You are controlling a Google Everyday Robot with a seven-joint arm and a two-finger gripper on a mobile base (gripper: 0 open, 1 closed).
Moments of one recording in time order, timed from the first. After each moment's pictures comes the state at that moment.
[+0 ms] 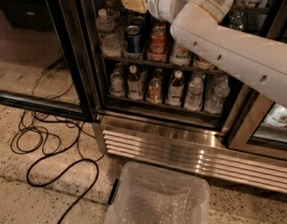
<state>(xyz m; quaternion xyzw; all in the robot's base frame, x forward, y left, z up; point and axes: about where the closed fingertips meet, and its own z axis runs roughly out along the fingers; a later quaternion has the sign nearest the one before) 0.778 -0.024 1.053 -0.24 0.68 0.04 0.69</state>
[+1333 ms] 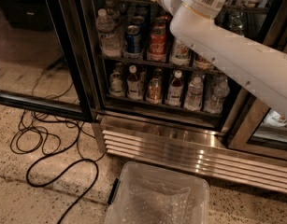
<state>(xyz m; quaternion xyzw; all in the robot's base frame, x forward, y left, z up) 0.817 -0.073 1.073 -0.18 0.66 -0.04 0.73</state>
